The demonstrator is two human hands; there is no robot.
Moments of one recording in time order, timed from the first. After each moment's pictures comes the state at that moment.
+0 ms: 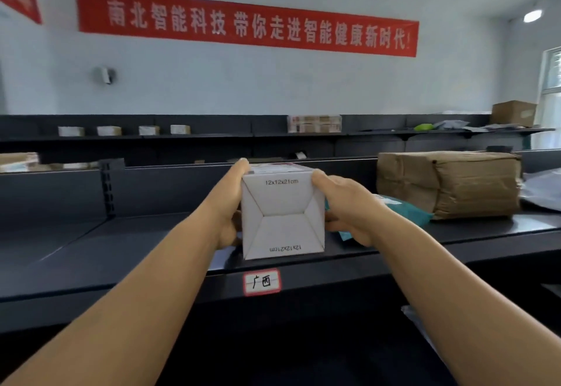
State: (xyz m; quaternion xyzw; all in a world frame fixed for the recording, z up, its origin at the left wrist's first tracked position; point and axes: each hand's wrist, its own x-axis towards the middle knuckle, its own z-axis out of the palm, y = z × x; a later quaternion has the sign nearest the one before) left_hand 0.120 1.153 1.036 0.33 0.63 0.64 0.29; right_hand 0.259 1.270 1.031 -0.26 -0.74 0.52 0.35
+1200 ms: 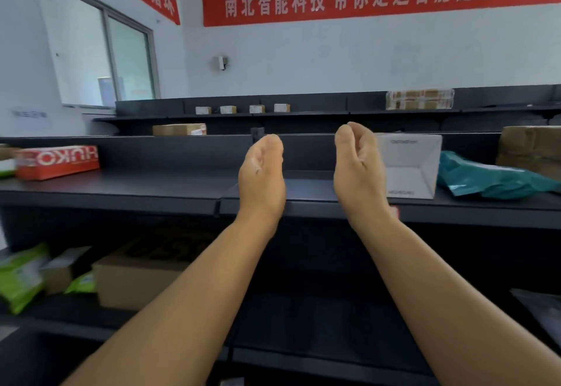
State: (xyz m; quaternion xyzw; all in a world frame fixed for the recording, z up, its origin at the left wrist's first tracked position) left_hand 0.160 0.951 1.006 0.27 0.60 0.75 -0.06; right_hand 0.221 1.045 1.015 -0.10 -0.67 0.50 0.54
